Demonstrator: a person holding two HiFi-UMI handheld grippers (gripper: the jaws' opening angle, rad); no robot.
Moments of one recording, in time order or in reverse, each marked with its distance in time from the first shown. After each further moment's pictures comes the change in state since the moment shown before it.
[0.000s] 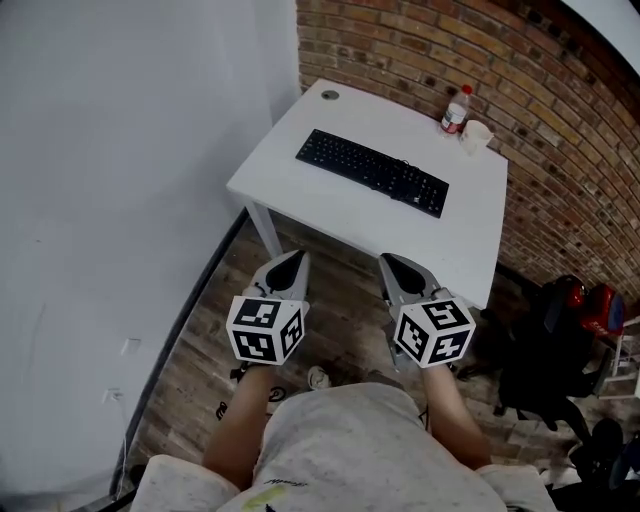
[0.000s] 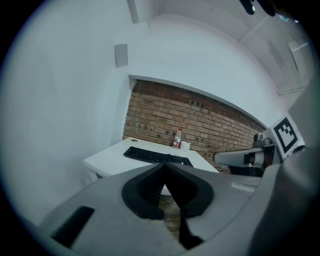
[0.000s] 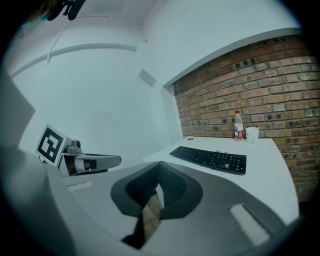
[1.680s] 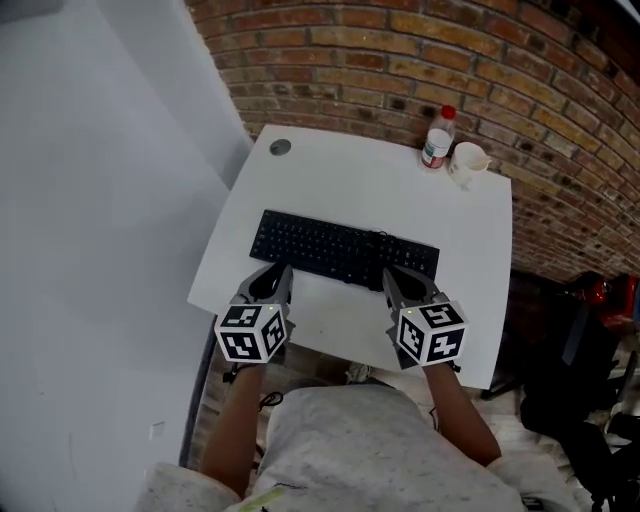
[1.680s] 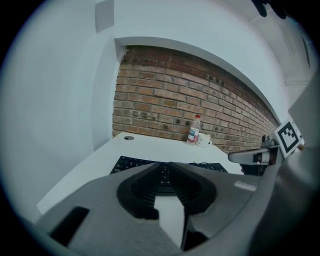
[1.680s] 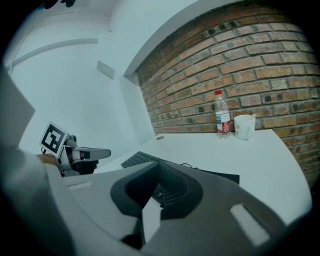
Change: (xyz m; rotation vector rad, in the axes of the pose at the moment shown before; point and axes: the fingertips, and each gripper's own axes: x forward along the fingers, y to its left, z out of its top) left arm 0.298 0.084 0.064 0.053 0.166 -0.007; right arm 0.173 -0.252 0.044 0.149 0.056 -0.135
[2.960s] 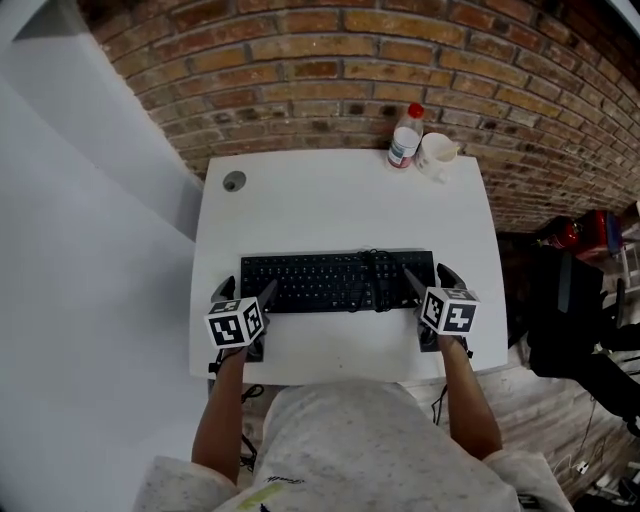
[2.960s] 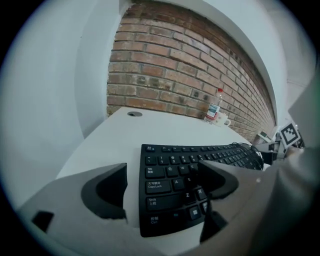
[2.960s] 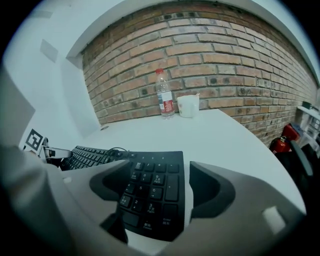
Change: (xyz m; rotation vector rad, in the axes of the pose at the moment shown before) left arm 0.129 0.130 -0.029 0.036 0.281 -0.091; right arm 0.021 -0.136 -0.055 0.252 0.109 -0.535
